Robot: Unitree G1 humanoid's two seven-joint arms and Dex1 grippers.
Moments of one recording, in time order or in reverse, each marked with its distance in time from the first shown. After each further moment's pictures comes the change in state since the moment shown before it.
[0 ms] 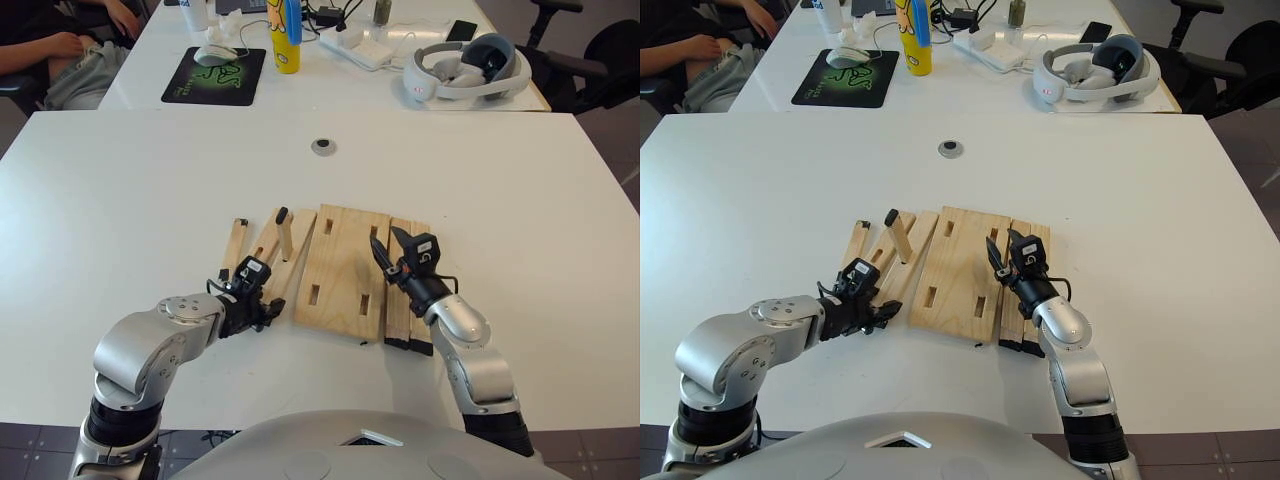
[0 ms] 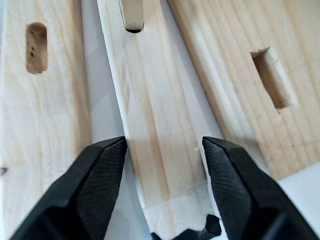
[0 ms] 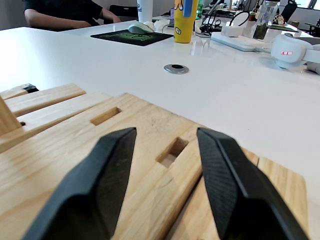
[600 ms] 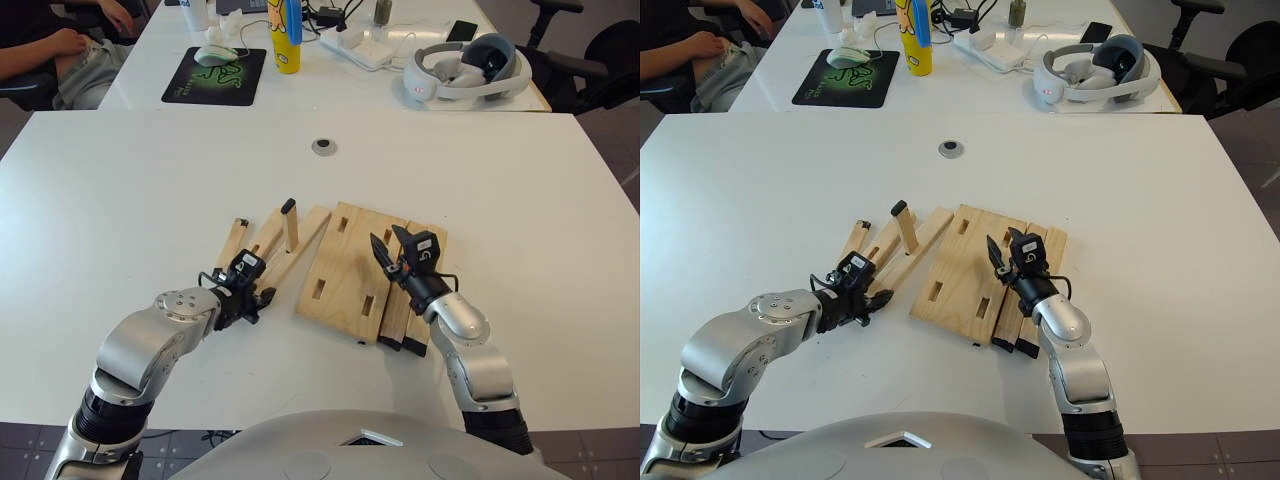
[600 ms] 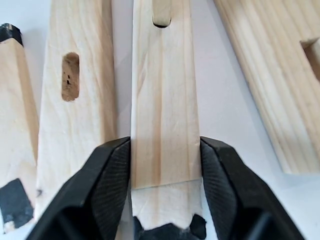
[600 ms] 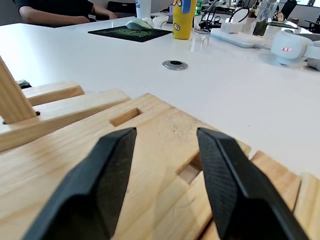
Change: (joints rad) left arm 0.006 0.072 -0.050 0.076 0.088 -0.236 -0.005; right arm -0.025 -0.020 0.019 0.058 -0.027 0.060 0.003
